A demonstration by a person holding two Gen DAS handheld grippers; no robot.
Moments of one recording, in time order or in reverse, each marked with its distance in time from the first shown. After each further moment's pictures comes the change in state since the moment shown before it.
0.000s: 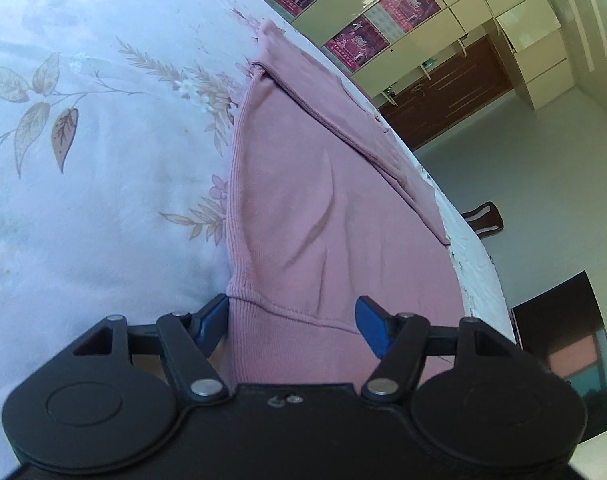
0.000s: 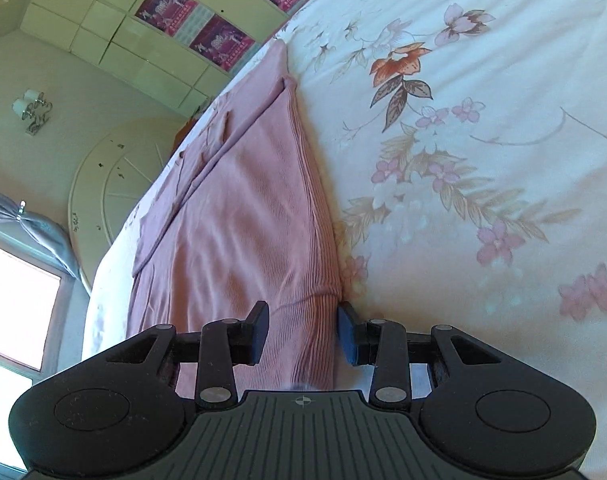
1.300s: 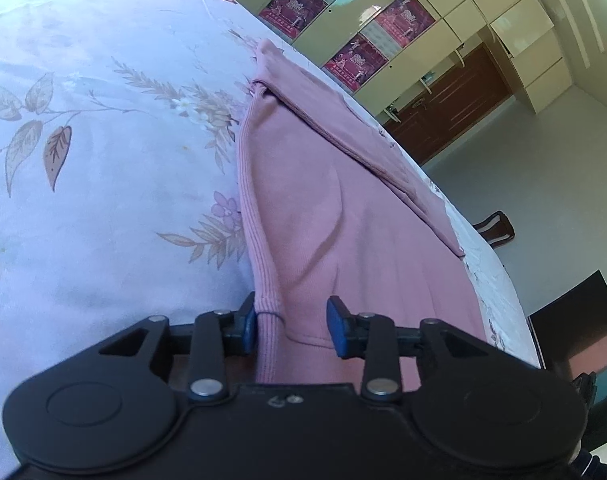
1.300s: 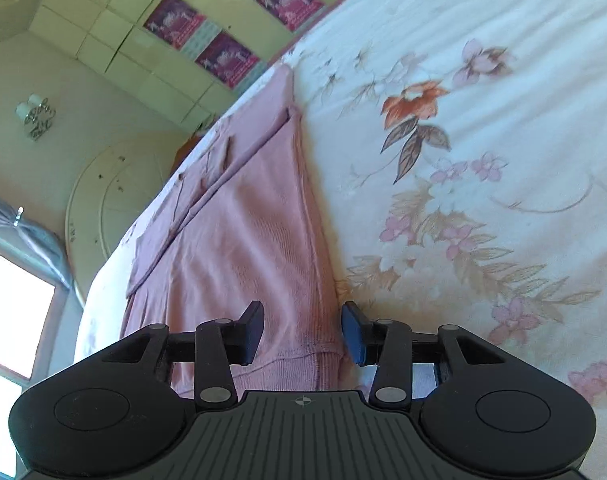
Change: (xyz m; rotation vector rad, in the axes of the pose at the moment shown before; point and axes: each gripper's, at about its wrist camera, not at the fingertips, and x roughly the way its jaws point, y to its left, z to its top) left arm 0.008 0.003 -0.012 0.053 -0.084 0.046; right arm 0.010 0.000 0.013 -0.043 -0.040 -0.007
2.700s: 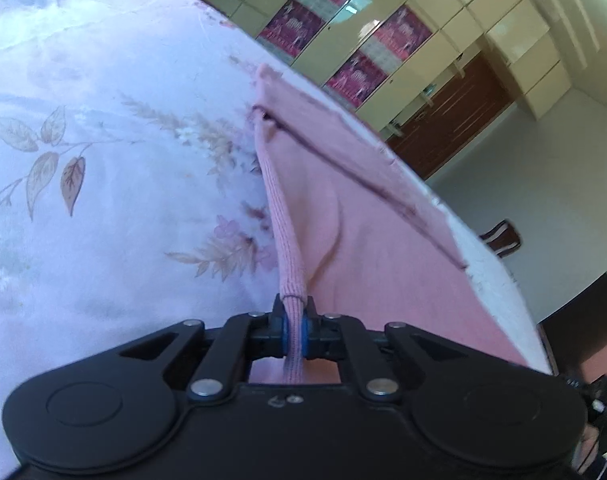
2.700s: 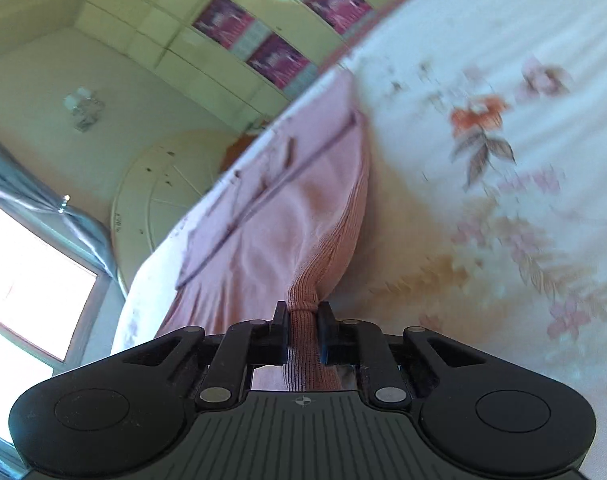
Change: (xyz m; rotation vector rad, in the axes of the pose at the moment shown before) left arm -0.007 -0.005 -0.001 0.035 -0.024 0.069; right arm -0.020 0.027 -0.003 -0.078 -0.044 0.120
